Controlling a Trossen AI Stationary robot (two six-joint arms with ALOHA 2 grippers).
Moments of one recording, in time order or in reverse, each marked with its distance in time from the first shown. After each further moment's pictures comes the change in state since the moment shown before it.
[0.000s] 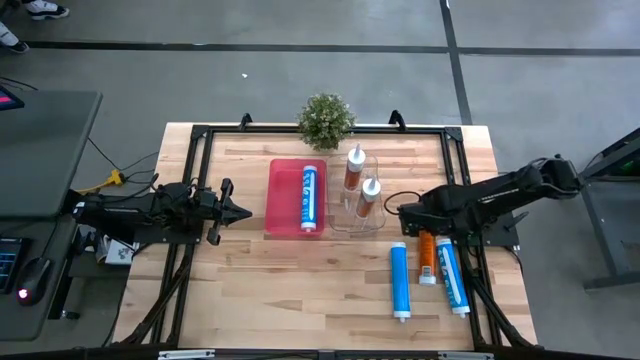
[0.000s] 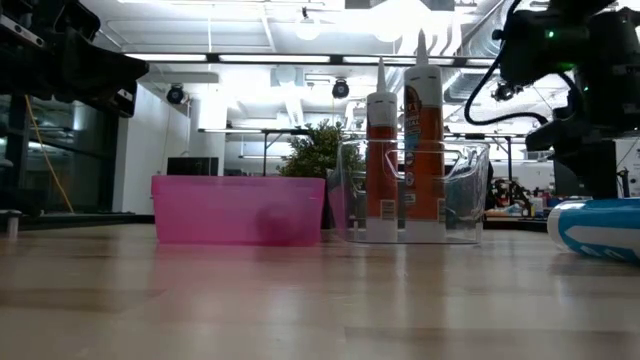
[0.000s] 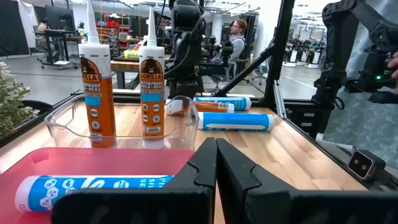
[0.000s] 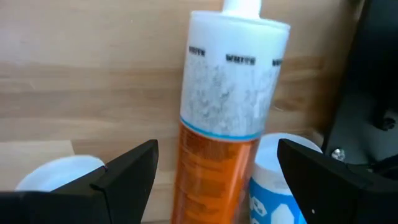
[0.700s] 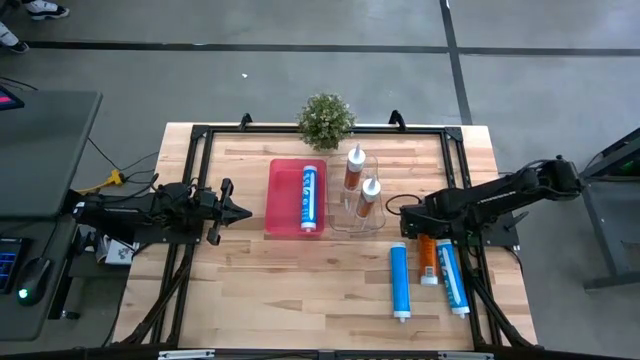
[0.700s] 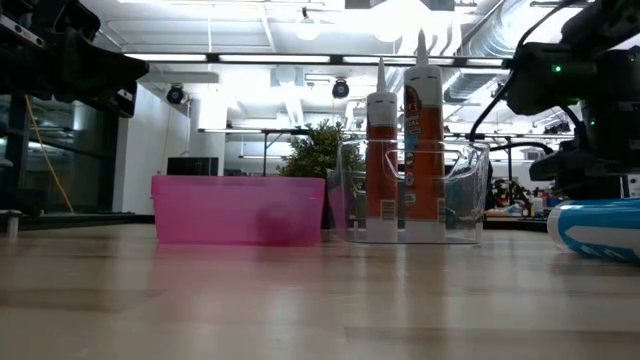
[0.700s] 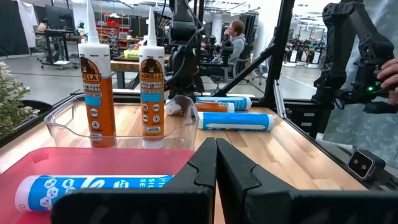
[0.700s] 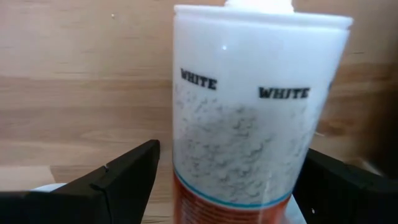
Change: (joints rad) left arm 0.000 0.000 0.000 -0.001 0.000 0.000; right arm -0.031 -0.002 -0.176 0.266 -0.051 -0.010
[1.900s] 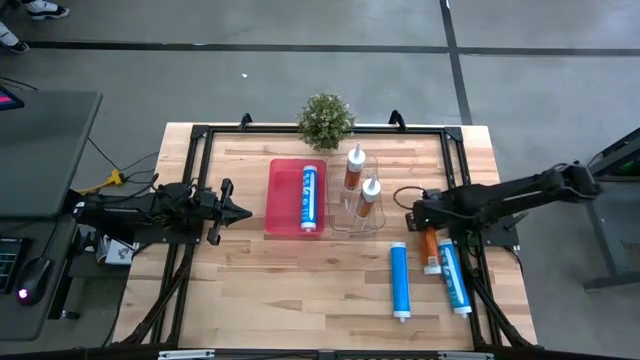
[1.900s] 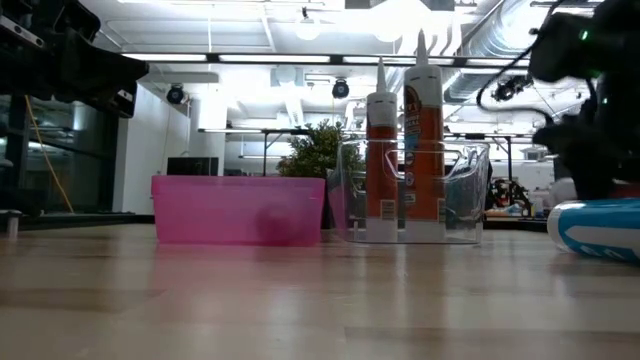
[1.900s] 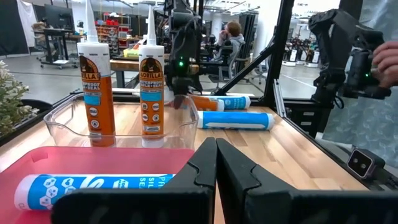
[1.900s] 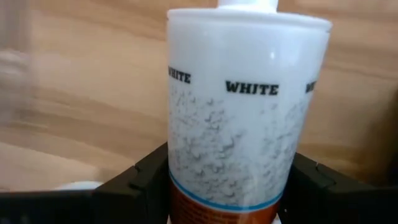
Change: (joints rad) left arm 0.000 0.000 0.000 -0.003 0.000 0.000; right arm 0.000 -0.285 -0.029 -0.079 0.236 -0.171
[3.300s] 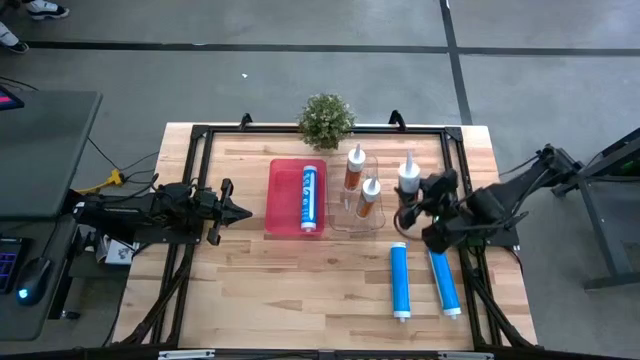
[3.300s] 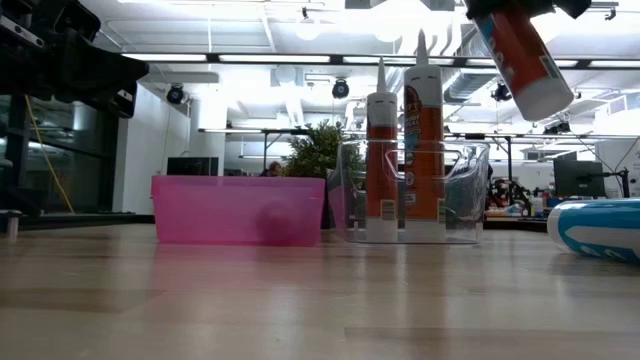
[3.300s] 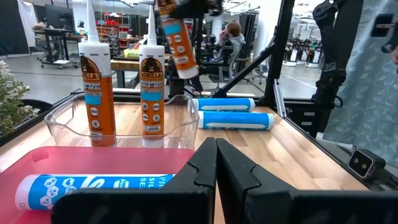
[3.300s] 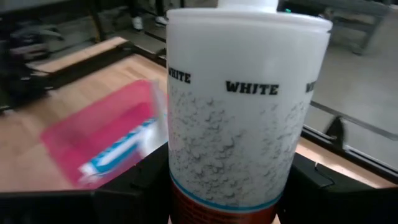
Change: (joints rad) left arm 0.000 0.000 0.000 0.000 0.000 0.000; right arm 0.449 0.202 0.666 -0.204 1.029 -0.371
